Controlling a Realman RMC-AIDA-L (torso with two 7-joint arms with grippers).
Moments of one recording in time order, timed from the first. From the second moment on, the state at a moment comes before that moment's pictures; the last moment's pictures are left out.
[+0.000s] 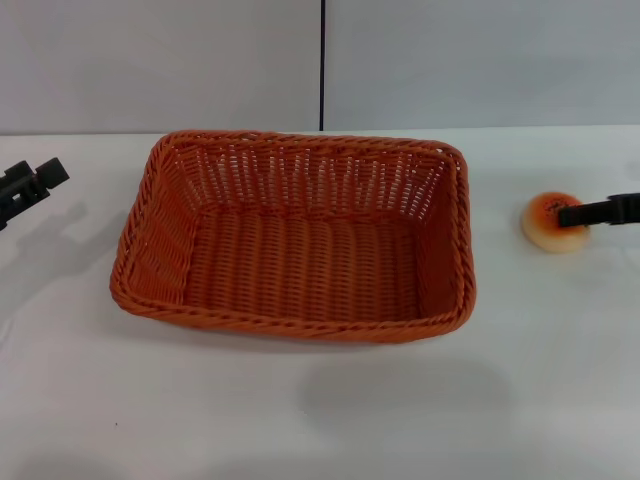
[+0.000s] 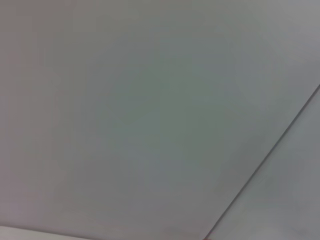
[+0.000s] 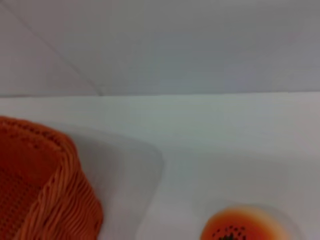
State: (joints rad) left arm -0.25 -2.06 0.41 0.69 1.79 1.54 -1.62; right arm 0.70 1.93 -0.48 -0.57 -2.55 -1.34 2.07
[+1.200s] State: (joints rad) left arm -0.25 -2.06 0.41 0.69 1.79 1.54 -1.63; right arm 0.64 2.04 -0.57 -0.82 -2.45 -1.41 2.11
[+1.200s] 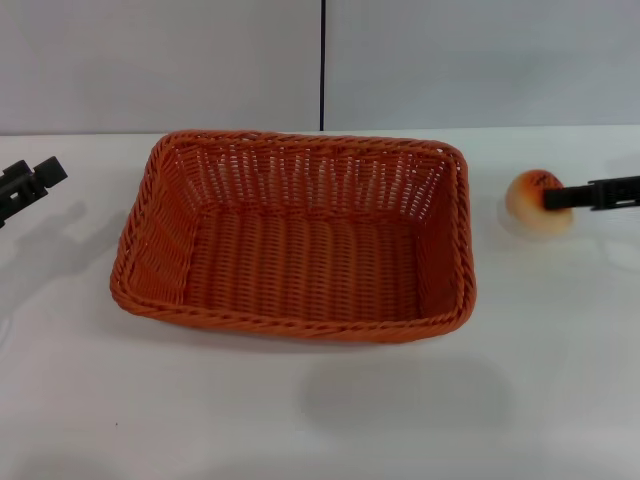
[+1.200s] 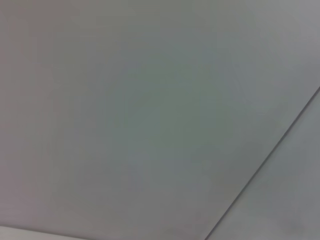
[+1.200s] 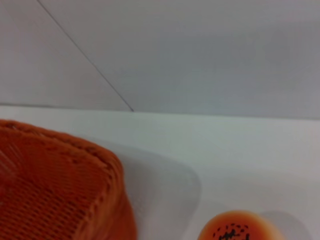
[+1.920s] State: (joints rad) left arm -0.26 -2.06 0.41 0.66 1.77 1.56 -1.63; right arm 0.66 2.06 -0.77 -0.98 -2.07 -1.71 2.19
